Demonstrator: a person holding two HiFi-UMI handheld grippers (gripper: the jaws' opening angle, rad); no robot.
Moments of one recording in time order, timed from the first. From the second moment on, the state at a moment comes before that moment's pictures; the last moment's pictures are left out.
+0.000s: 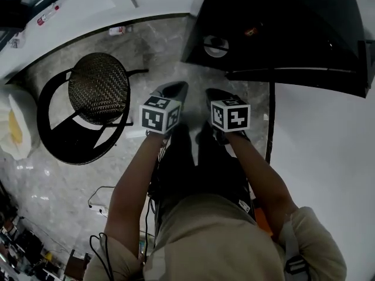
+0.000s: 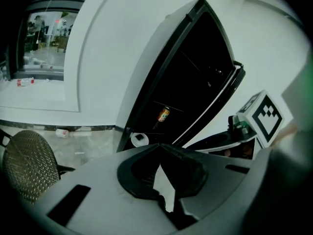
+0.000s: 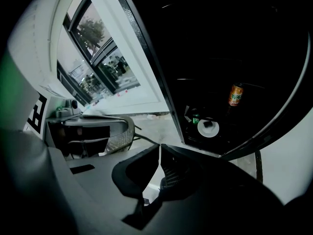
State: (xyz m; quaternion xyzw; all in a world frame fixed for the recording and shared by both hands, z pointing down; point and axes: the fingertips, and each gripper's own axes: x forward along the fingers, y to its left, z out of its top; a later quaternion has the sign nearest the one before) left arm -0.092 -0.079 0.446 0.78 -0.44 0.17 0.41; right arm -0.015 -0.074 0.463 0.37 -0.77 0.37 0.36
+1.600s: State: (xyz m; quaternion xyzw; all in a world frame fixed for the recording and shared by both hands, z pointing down) left arm -0.025 -0.065 0.341 0.83 -0.41 0.18 0.34; right arm 0.020 -0.064 0.363 0.35 -0.83 0.29 0.33
